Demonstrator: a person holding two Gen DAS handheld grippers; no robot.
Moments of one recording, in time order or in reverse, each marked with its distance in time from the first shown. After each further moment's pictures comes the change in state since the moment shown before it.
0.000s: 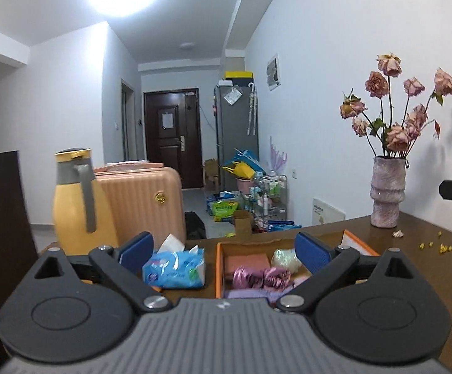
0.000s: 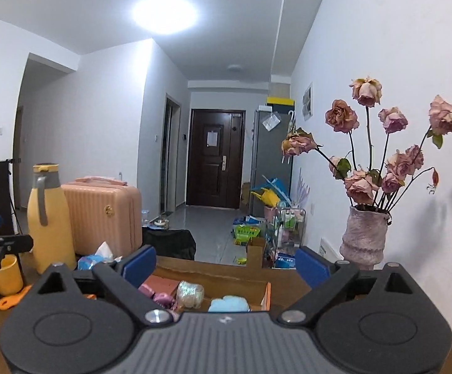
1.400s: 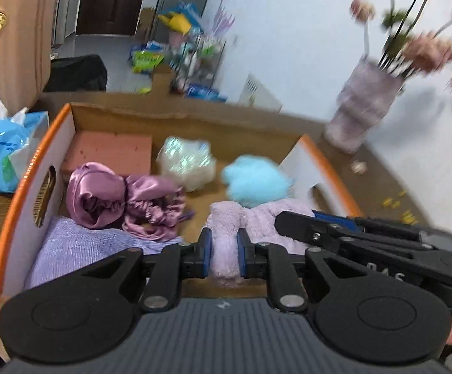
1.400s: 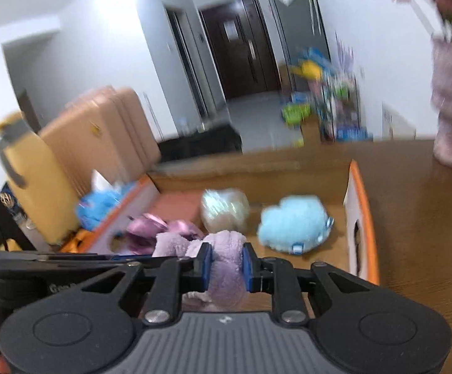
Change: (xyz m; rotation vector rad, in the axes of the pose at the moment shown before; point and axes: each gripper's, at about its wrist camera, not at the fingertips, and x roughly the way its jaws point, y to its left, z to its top) left arm 0.285 -0.081 -0.051 -0.200 0.616 -0.346; right arm 0.262 -0.011 -0.081 0.261 0.521 0.234
